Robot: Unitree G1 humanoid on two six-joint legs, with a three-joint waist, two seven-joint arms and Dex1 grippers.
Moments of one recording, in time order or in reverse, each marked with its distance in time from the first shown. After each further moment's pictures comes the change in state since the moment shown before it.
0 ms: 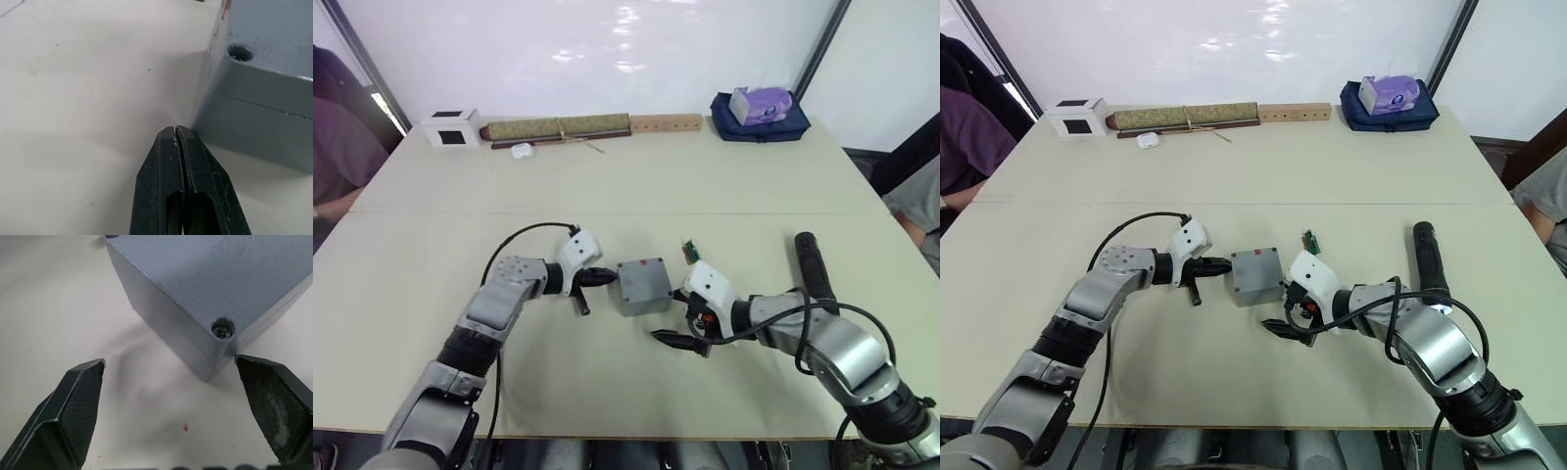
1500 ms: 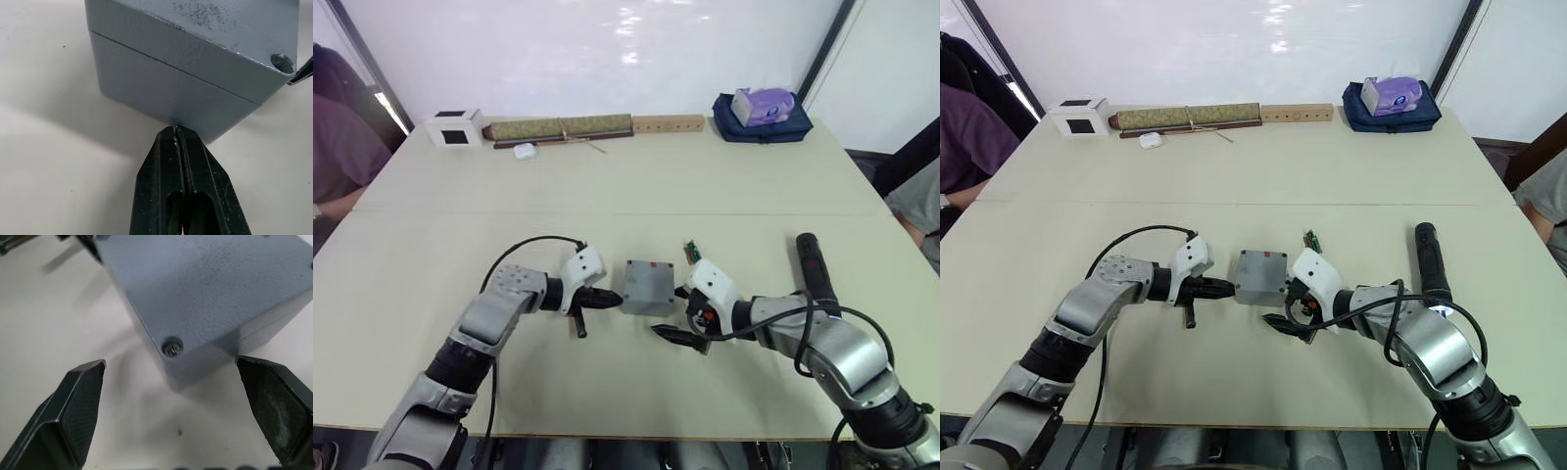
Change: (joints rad) left arm 0.076 0.047 -0.034 -0.173 -0.038 0.146 -0.116; right arm 0.019 0.029 -0.035 0.006 -0.010 0.017 -0.045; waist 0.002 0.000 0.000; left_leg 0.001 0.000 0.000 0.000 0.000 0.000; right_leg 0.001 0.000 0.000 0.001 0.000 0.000
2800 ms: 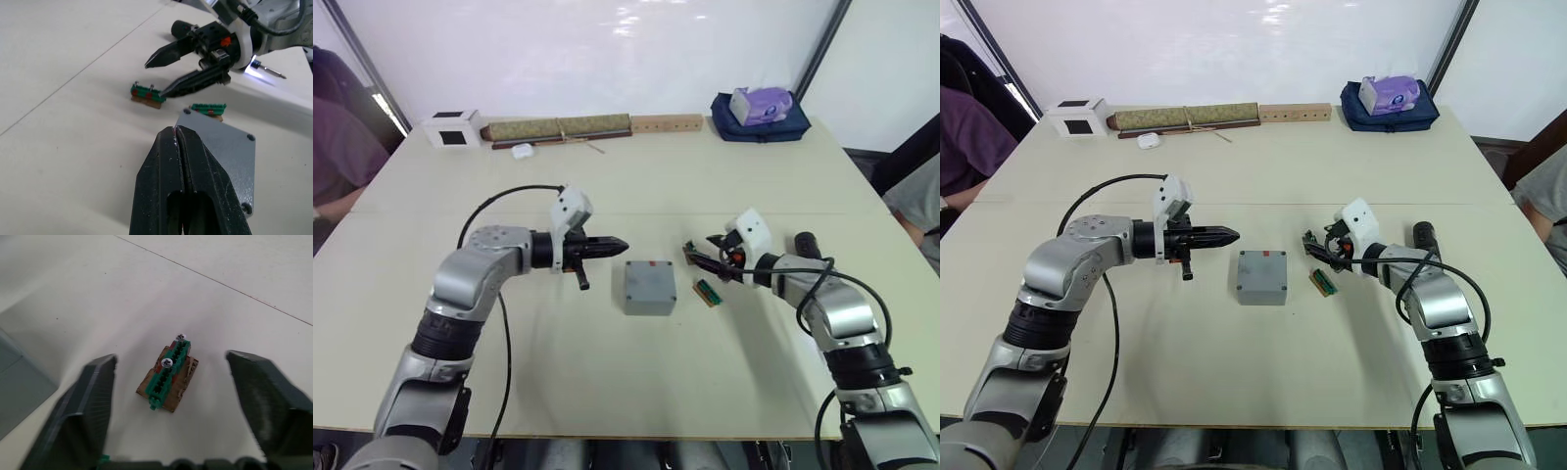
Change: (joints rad) left arm -0.143 0.008 0.184 -0.088 -0.250 0.174 0.069; right arm -0.158 0.105 -0.177 0.536 -0.136 -0.394 0.009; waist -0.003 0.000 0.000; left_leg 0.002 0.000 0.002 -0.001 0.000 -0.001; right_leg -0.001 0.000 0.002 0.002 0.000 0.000
